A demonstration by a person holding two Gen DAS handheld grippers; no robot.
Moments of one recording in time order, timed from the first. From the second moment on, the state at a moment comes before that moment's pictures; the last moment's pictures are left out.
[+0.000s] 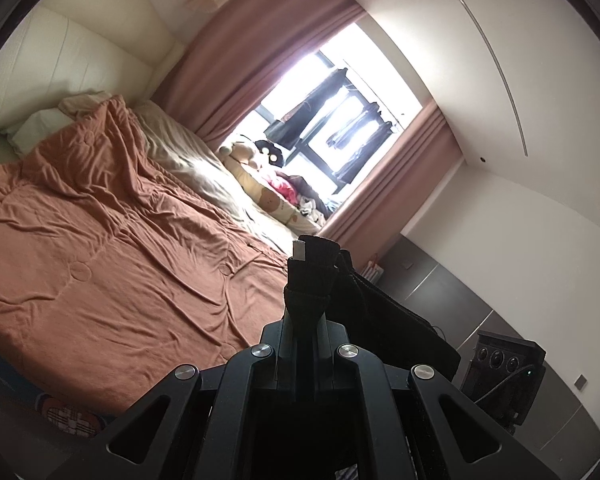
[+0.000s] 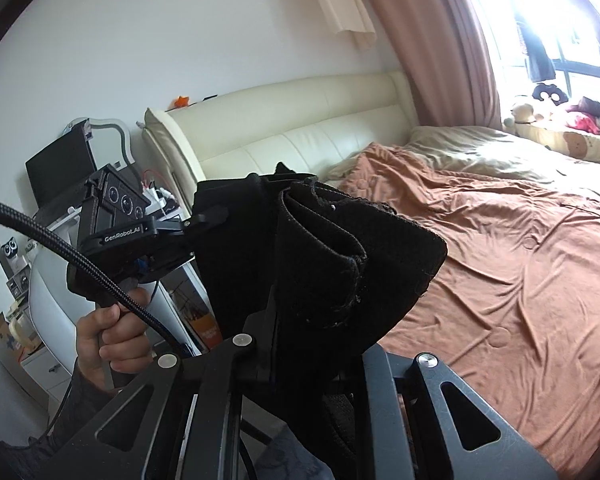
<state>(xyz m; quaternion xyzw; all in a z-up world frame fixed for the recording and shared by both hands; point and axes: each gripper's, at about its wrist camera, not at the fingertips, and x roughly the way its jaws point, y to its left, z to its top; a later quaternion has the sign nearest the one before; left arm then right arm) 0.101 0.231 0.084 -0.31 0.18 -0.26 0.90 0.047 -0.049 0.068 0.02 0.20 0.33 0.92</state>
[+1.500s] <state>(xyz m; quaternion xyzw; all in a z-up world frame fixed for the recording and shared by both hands) 0.300 0.564 0.016 -0.30 0.25 0.02 0.92 0.409 0.286 -0.018 0.02 0.30 0.41 0.86</state>
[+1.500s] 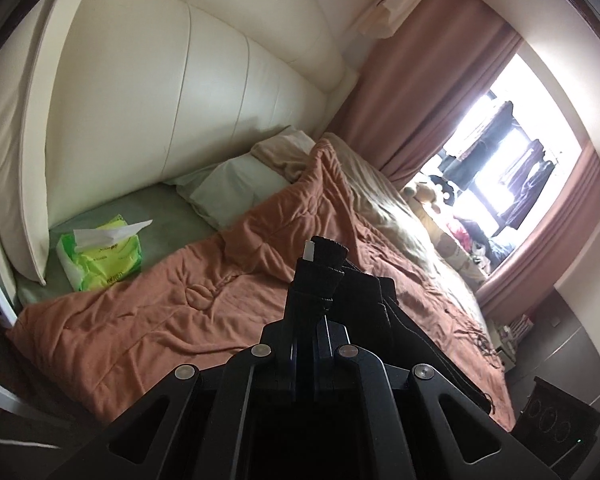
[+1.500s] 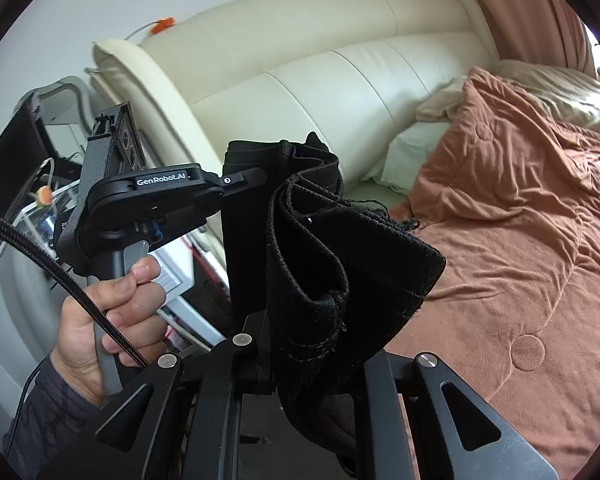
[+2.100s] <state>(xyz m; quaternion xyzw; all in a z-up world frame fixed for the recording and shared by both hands) 0.444 0.592 -0.079 -0.30 0.36 0.08 0.88 0.558 0.320 -0.069 0.03 0.37 0.31 0.88</state>
